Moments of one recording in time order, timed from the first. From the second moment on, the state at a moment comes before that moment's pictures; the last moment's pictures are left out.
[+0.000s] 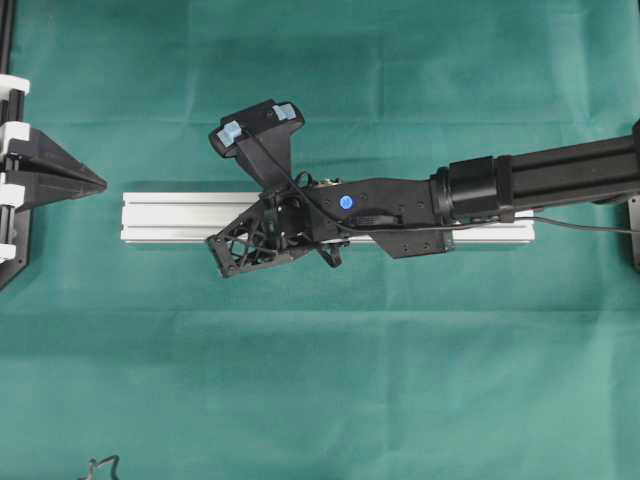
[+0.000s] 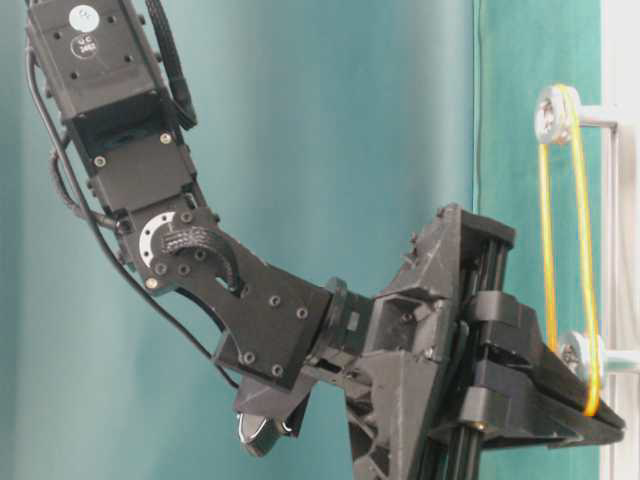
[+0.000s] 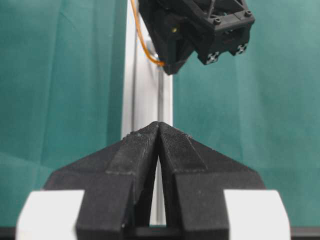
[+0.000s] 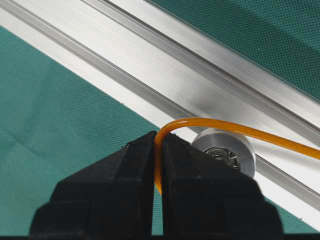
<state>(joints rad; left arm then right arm) 0.00 -0.96 0.92 0.02 0.62 -0.01 0.05 0.48 -0.11 -0.16 0.72 1.41</state>
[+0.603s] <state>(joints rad) 0.00 -0.96 0.93 0.02 0.62 -0.01 0.06 0.48 -0.10 -0.16 0.72 1.41</state>
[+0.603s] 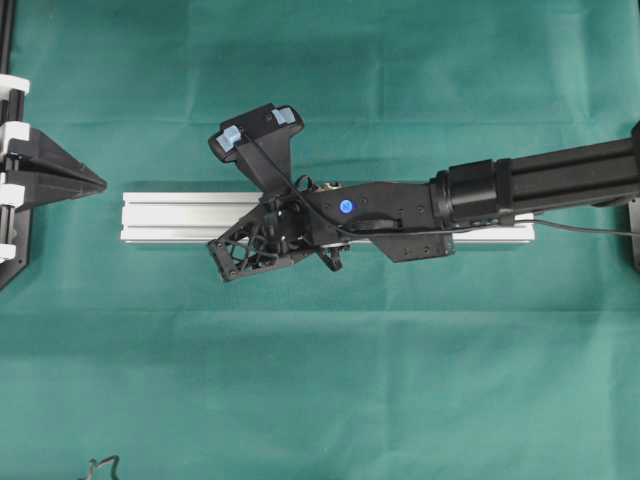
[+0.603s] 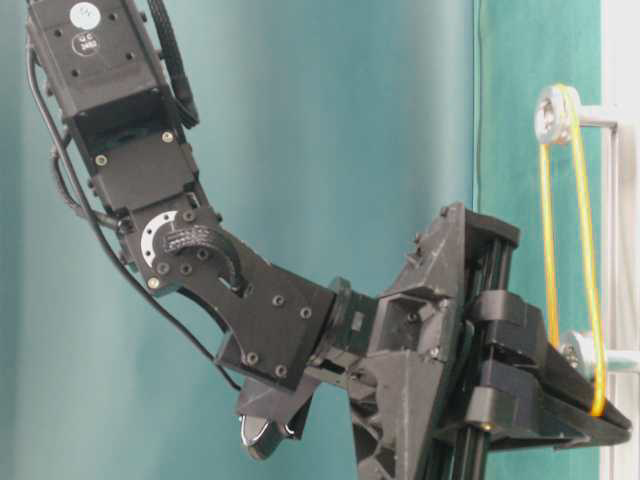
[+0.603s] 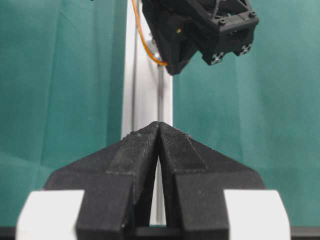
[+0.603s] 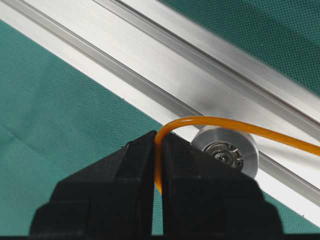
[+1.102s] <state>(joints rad) 0.00 -0.96 0.93 0.02 0.62 -0.01 0.07 0.48 -0.10 -0.16 0.73 1.41</state>
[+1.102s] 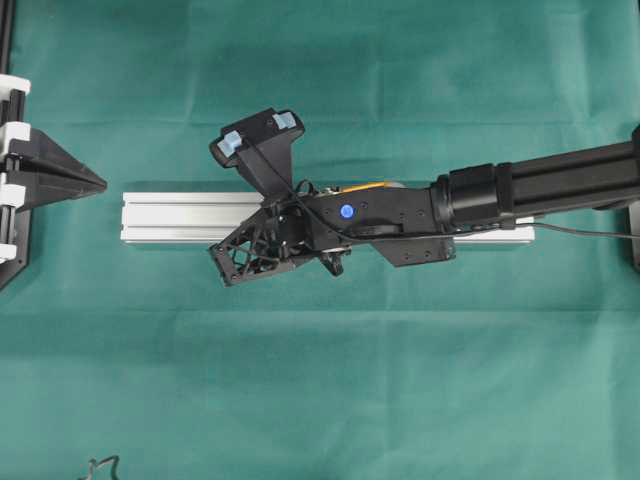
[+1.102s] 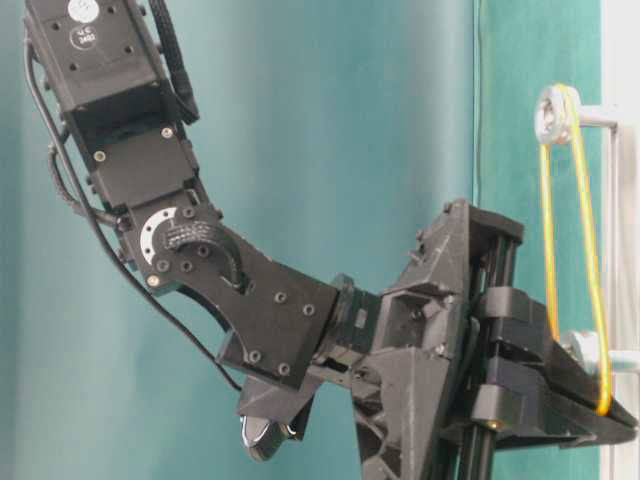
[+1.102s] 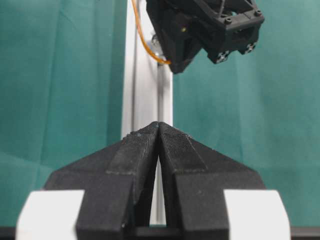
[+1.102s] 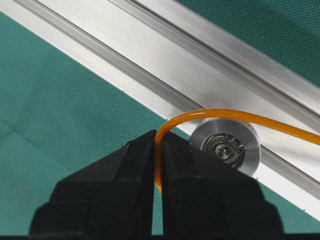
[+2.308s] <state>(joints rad) 0.00 -0.96 0.92 0.02 0.62 -0.01 0.10 0.47 -0.04 -0.16 0.78 1.41</state>
